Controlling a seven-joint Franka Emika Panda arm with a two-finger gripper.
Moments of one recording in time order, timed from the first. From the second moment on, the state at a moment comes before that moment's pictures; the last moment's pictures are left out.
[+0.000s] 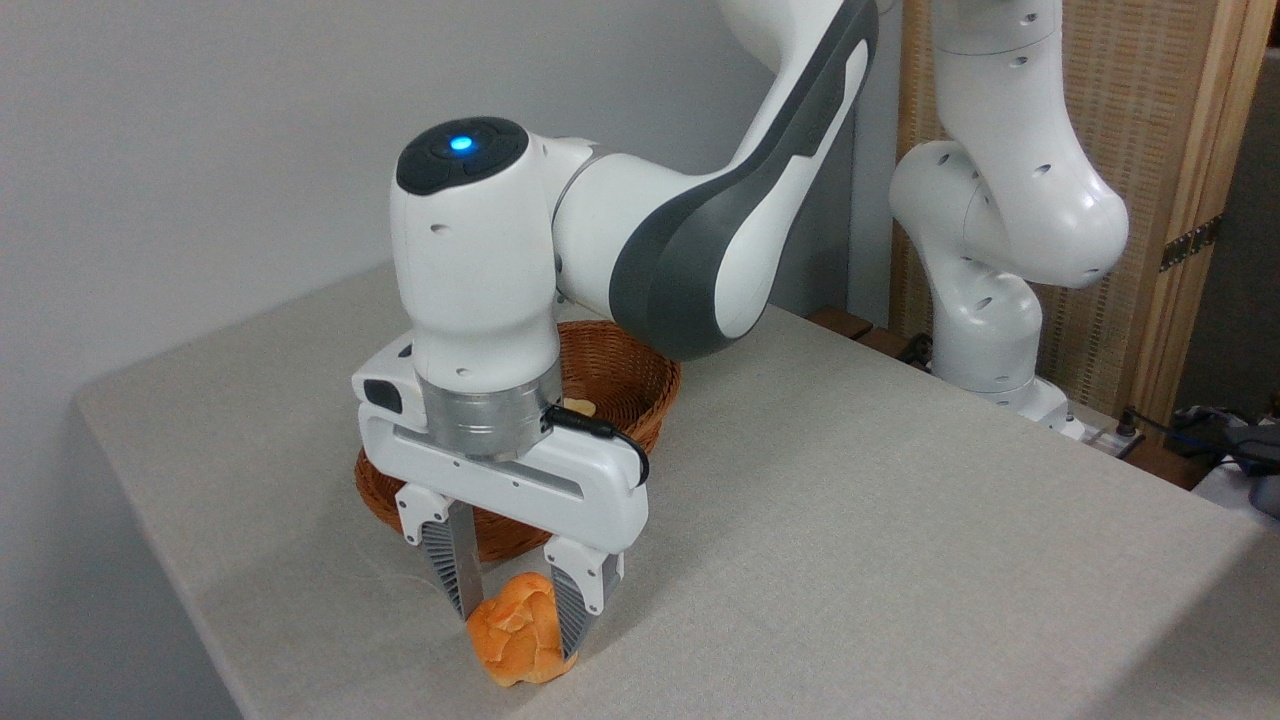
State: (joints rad) arm -0.08 0.19 0.16 -1.85 -0.16 2.11 0.49
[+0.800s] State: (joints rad) arm -0.08 0.20 0.15 -1.89 -0.16 2.11 0.55
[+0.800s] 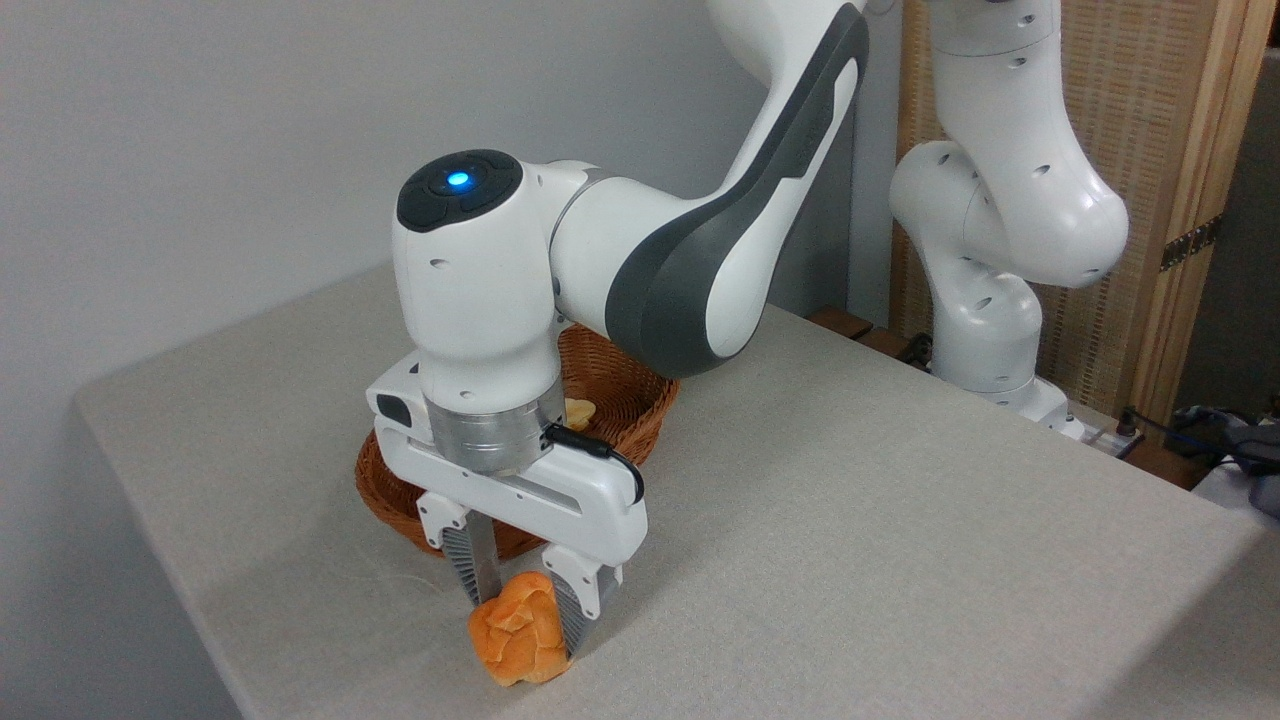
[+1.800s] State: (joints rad) arm -0.08 0.12 0.15 -1.76 -0.11 1.95 0.56
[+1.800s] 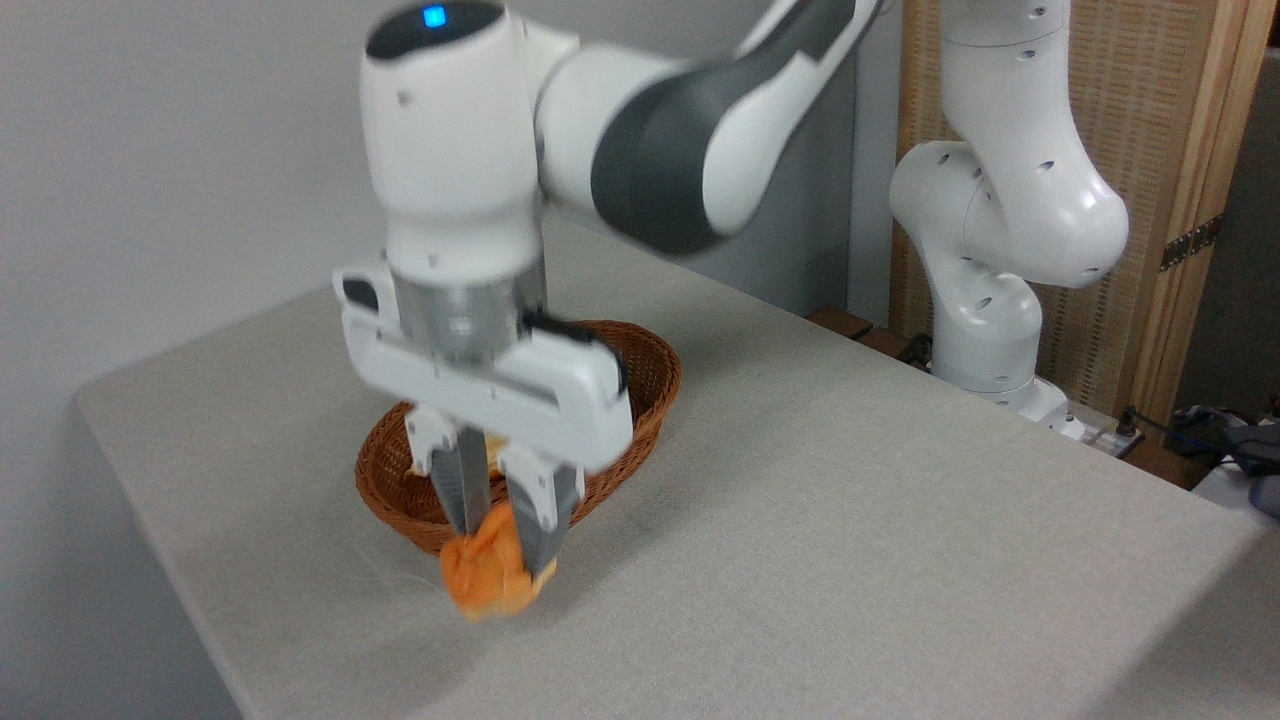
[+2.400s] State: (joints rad) arm -0.25 -0.07 0.00 -1.76 -0.10 1.65 0.55
